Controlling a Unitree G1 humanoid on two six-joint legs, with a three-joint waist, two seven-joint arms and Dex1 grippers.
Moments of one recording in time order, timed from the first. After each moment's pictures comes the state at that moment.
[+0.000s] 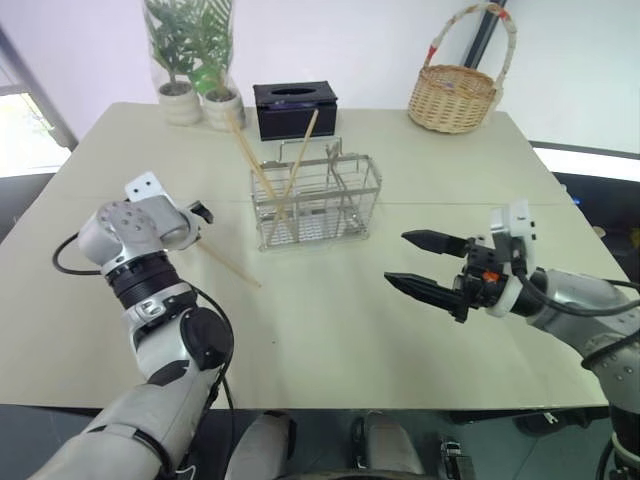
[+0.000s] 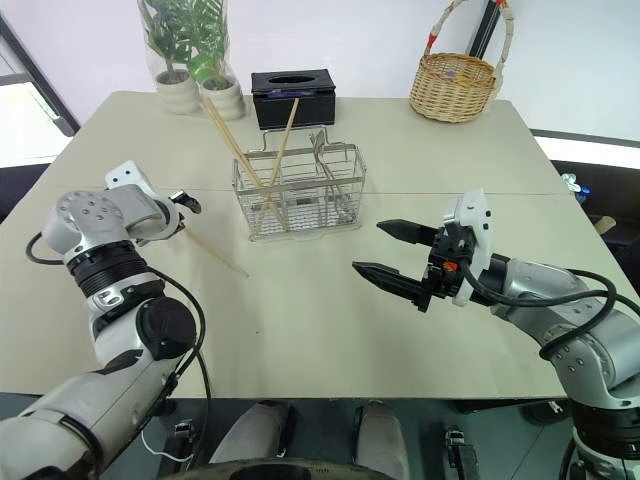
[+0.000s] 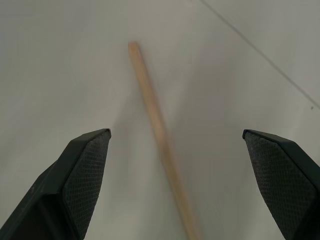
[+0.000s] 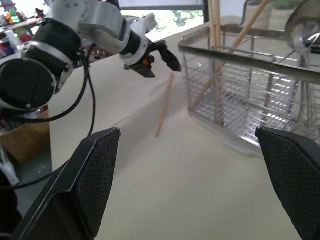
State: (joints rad) left arm -0.97 0.13 0.78 0.24 -0.33 1.37 0.58; right arm -0.12 -0.79 -0.23 -0.55 0.95 0.71 0.75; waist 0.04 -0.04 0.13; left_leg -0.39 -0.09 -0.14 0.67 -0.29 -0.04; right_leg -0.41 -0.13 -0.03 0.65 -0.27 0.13
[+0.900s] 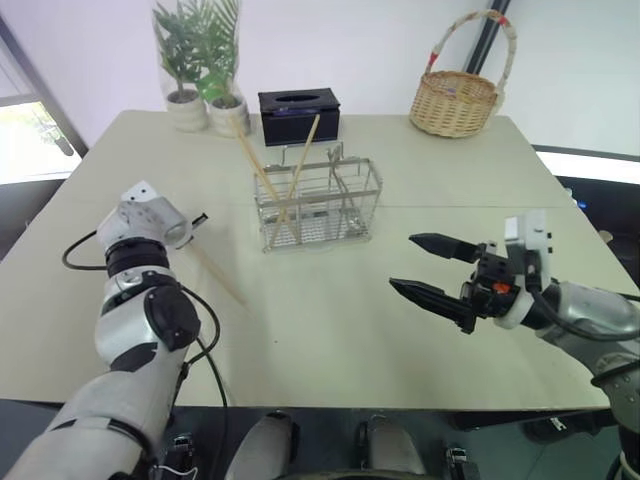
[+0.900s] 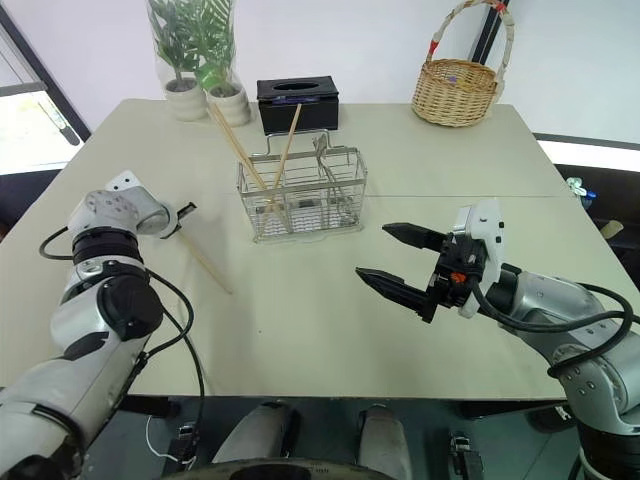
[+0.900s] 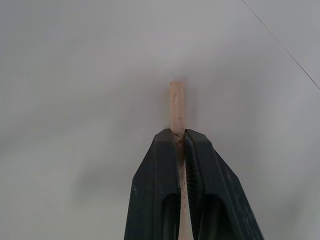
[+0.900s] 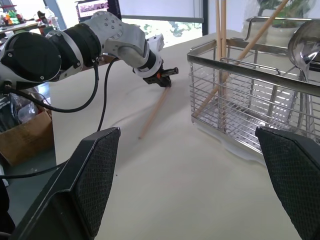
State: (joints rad) left arm -1.06 0.33 0.73 0.86 -0.32 0.89 0.53; right arm -0.05 -0.77 -0.29 -0.63 0.95 0.69 0.73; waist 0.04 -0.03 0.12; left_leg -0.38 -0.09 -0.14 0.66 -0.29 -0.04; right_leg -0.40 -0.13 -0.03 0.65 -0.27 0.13
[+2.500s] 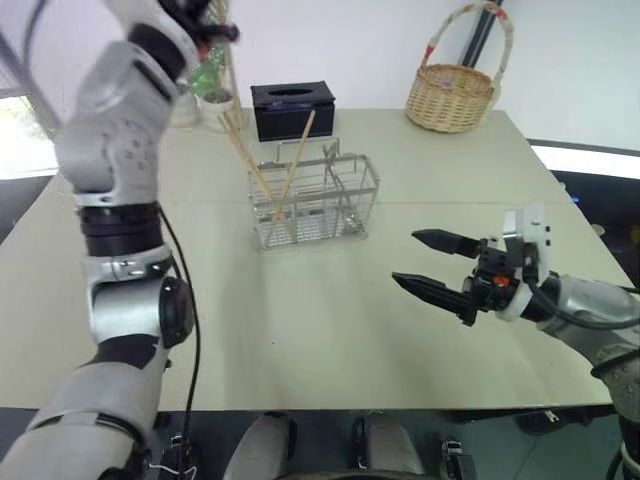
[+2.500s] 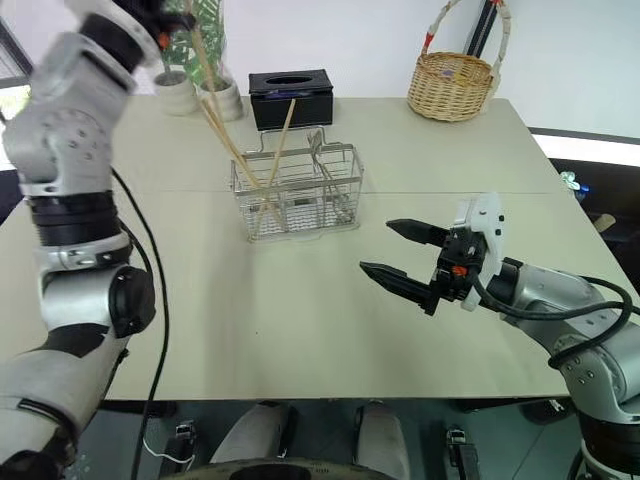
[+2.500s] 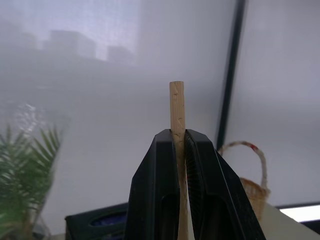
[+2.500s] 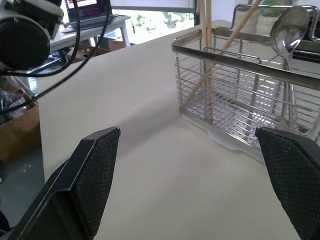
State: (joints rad) left arm -1.13 0.36 0.21 0.16 -0.48 0.54 -0.24; right arm -0.07 -0.79 -0.28 -0.60 0.93 0.69 0.72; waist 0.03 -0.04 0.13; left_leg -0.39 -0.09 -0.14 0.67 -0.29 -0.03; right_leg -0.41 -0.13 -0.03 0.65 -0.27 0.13
